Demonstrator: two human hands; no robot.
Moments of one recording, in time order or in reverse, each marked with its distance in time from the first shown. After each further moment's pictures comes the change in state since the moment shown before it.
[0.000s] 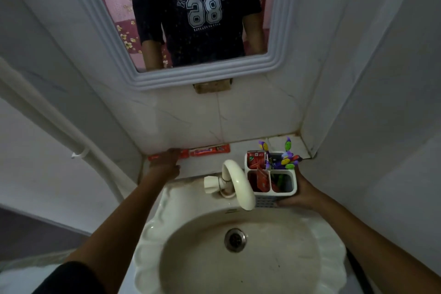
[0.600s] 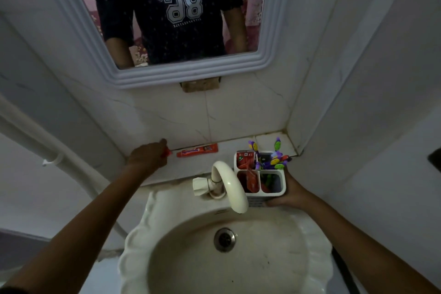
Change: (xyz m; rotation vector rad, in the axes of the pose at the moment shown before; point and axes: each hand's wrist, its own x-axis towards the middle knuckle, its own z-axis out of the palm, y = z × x) left_hand 0.008 0.004 -0.045 0.055 0.008 0.076; right_hand 0.003 0.011 0.002 -0.072 0.094 0.022
